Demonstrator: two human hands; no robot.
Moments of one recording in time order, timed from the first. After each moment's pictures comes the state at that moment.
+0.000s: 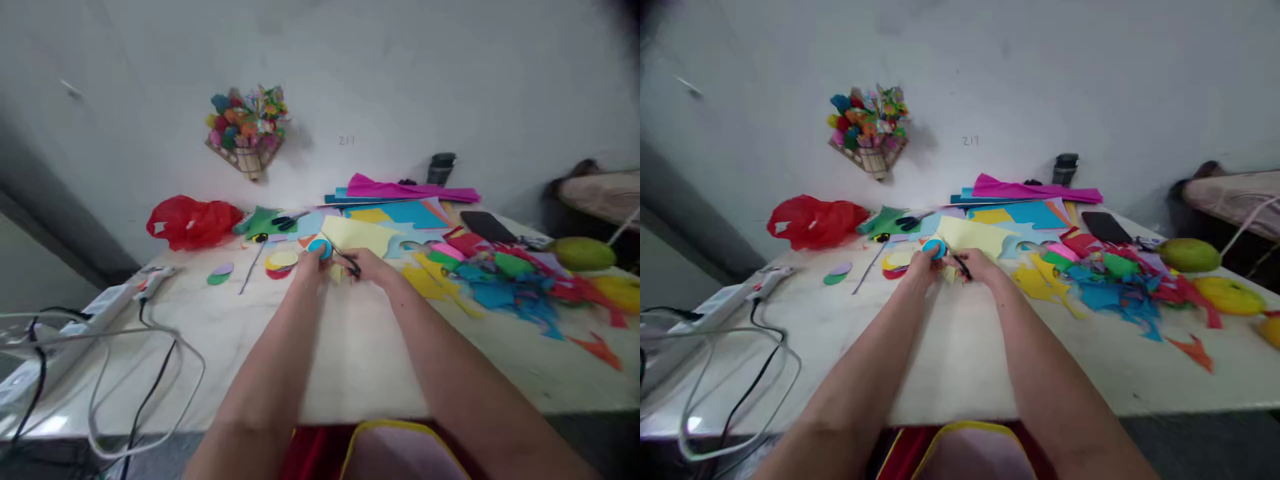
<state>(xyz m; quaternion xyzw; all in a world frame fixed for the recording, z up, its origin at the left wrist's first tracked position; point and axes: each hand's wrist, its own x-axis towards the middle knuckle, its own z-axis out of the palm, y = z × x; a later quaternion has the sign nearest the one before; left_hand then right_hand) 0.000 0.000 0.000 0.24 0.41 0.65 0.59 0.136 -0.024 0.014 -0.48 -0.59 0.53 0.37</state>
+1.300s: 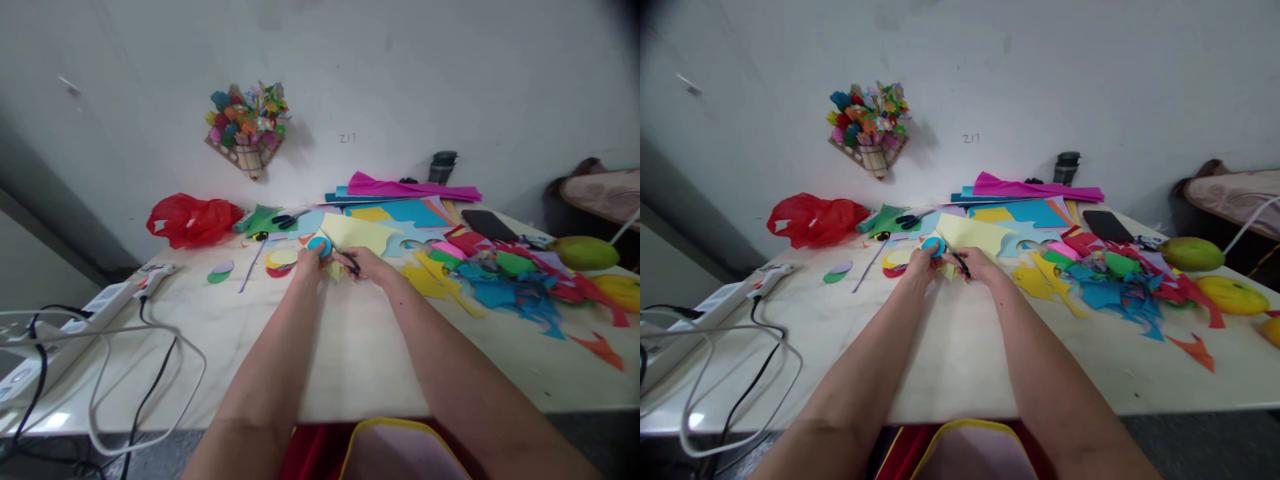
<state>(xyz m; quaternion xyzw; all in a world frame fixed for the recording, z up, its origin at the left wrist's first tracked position) 0.000 -0.003 0.004 0.25 0.41 0.65 0.58 0.139 -0.028 0.015 -0.47 -0.61 0.53 0.37</state>
